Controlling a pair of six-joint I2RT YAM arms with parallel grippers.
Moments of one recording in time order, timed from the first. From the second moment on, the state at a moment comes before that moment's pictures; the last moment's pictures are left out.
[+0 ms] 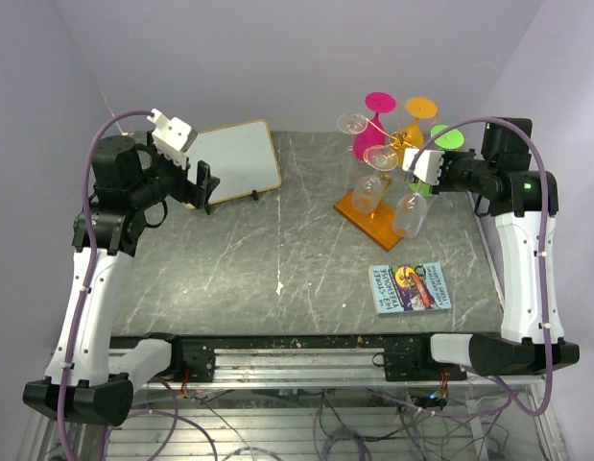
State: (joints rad) left arm -0.10 1.05 1.33 -0.57 0.45 0.25; right arm 0.01 1.29 1.72 -1.13 -0.41 -1.49
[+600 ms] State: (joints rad) left arm -0.10 1.05 1.32 -0.57 0.46 0.26; right arm 0.01 1.29 1.71 -1.10 -0.41 -1.49
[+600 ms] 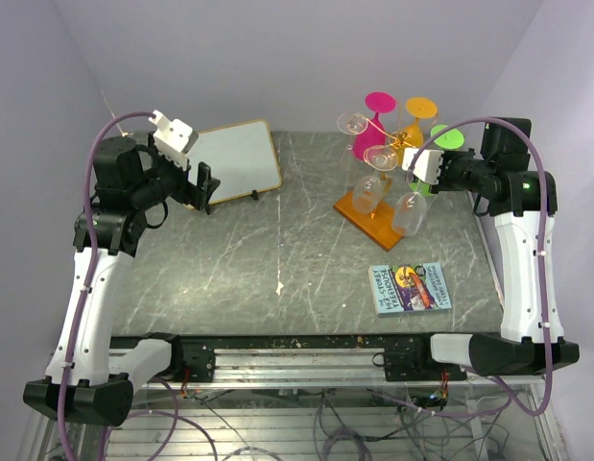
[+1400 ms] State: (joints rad) left arm -0.10 1.05 1.32 -0.57 0.46 0.26; right arm 0.01 1.28 1.71 -1.11 -0.35 -1.47
